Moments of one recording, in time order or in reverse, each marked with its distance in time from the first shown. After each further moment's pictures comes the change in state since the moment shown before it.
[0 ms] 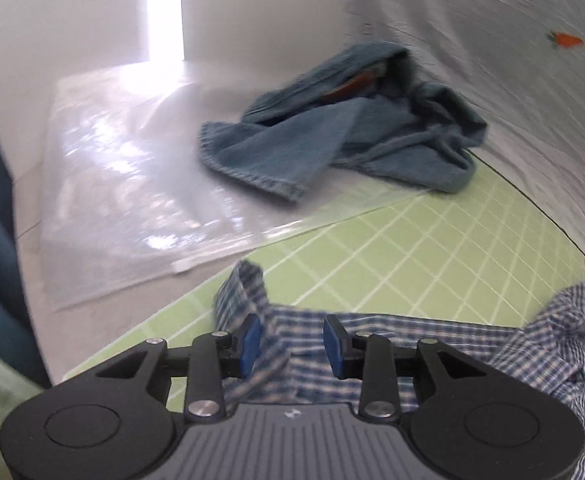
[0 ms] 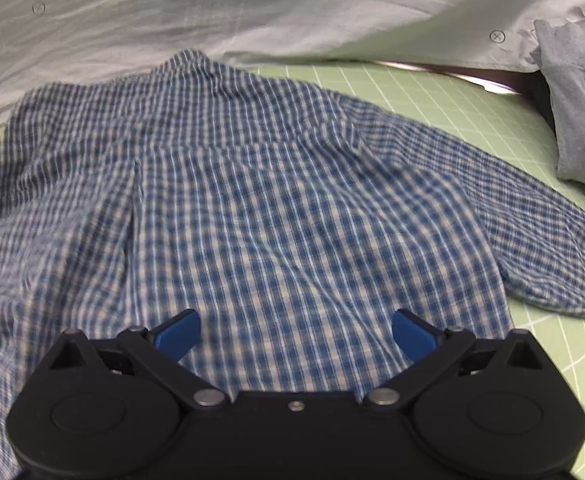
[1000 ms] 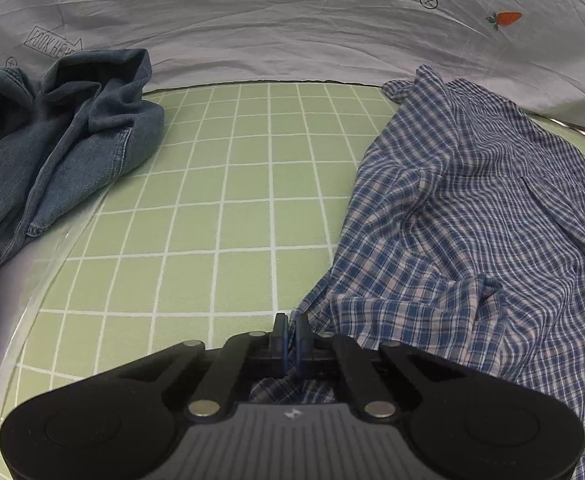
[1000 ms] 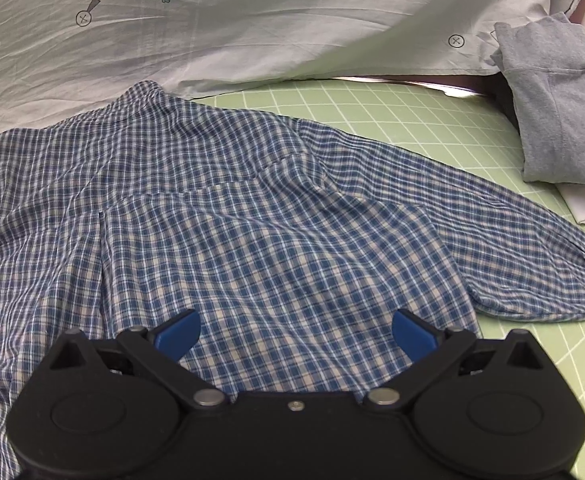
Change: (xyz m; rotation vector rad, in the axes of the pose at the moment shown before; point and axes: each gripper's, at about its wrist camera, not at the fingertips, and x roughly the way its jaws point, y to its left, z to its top) left arm 0.077 -0.152 0.005 0.637 0.067 -0.393; right arm 0.004 0.004 0.015 0.076 -0.009 -0.104
